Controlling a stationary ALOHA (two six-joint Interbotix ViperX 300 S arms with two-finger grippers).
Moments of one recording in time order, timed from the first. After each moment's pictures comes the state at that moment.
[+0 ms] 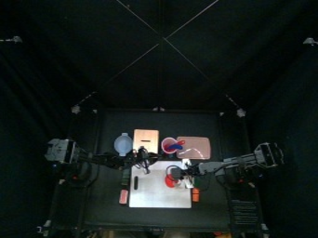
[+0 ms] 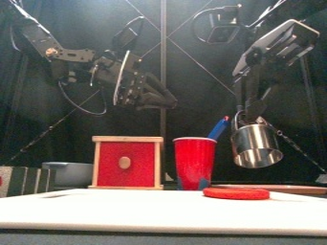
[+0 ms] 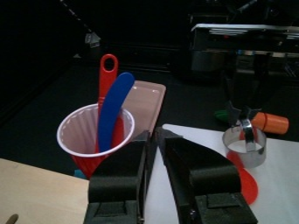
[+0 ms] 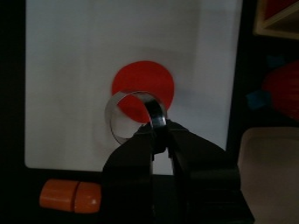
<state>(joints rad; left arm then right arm) -0.02 0.04 0.79 -0.45 -0.71 0.33 0.13 -0.22 0.66 -0.19 0.61 0.18</state>
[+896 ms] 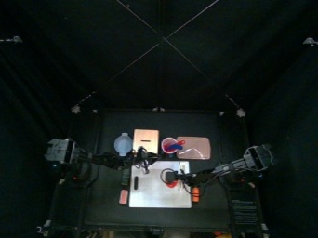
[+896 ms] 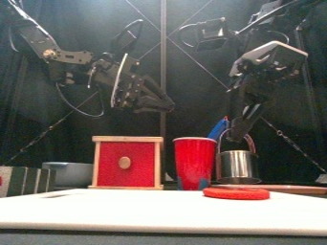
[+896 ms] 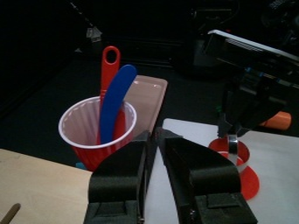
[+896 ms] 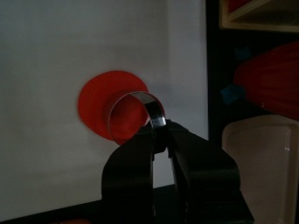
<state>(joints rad) -0.02 0.04 0.81 -0.46 -0.71 0.33 0.27 -0.05 0.58 -0.55 0.71 0.60</state>
